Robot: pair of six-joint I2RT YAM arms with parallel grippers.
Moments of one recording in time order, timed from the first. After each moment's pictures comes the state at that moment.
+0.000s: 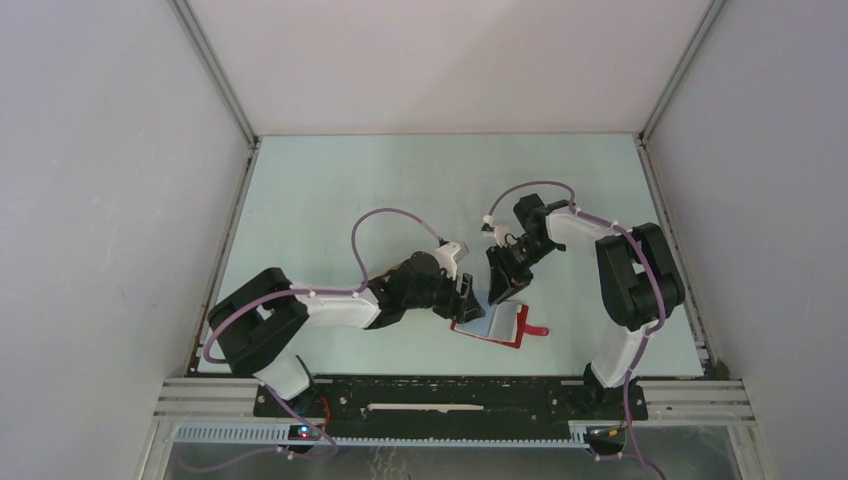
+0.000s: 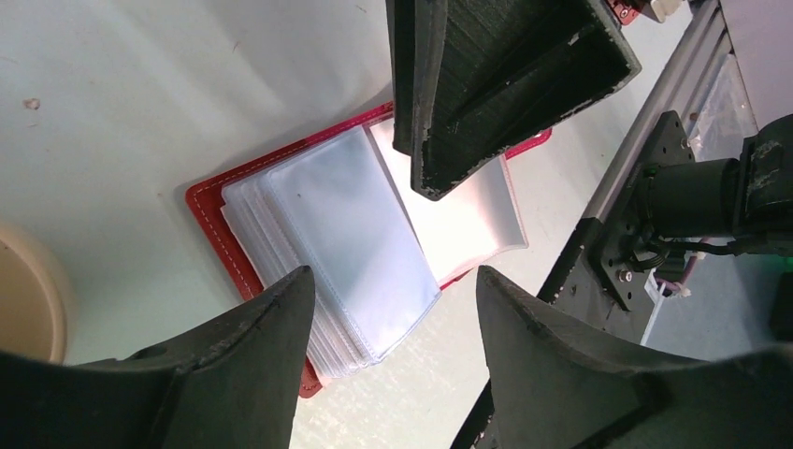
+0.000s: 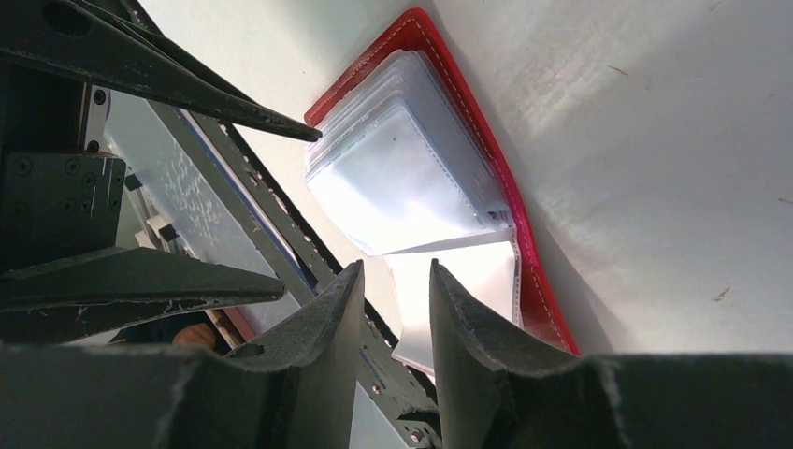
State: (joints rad) left arm -0.94 1.57 0.66 0.37 0.24 -0.57; right arm 0.34 1.81 1.11 -0.85 -0.76 -0.16
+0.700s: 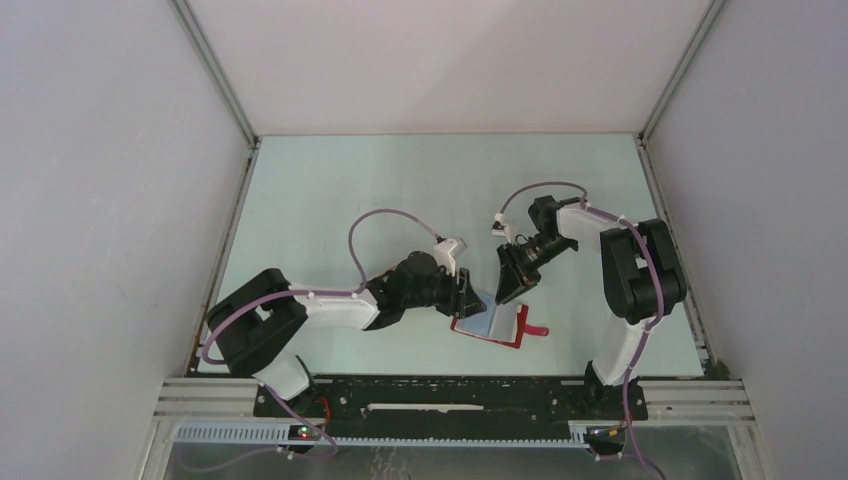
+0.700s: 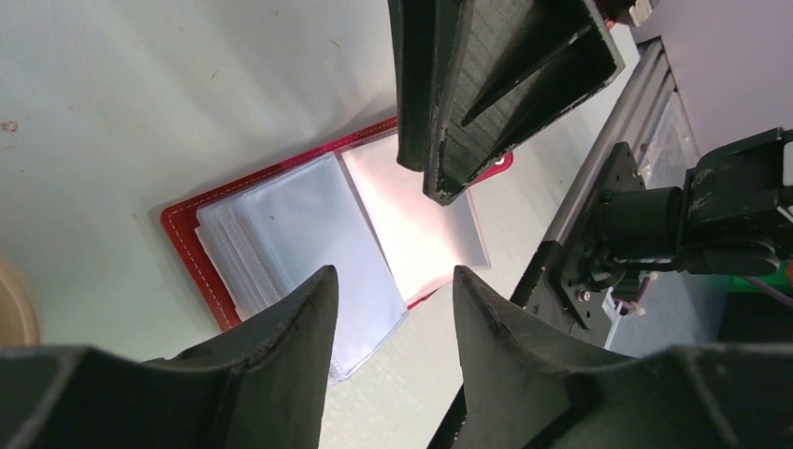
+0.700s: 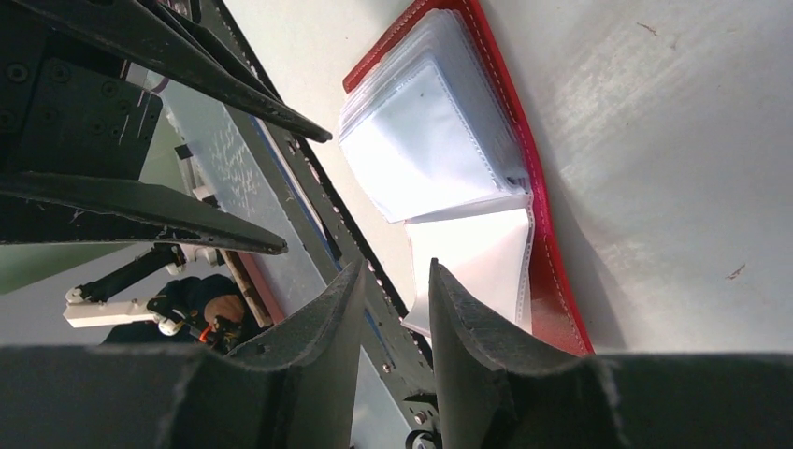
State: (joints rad) left arm -0.94 1.57 0.65 0.45 0.24 -0.64; right arm 0.25 1.83 1.12 -0.97 -0.90 -0.33
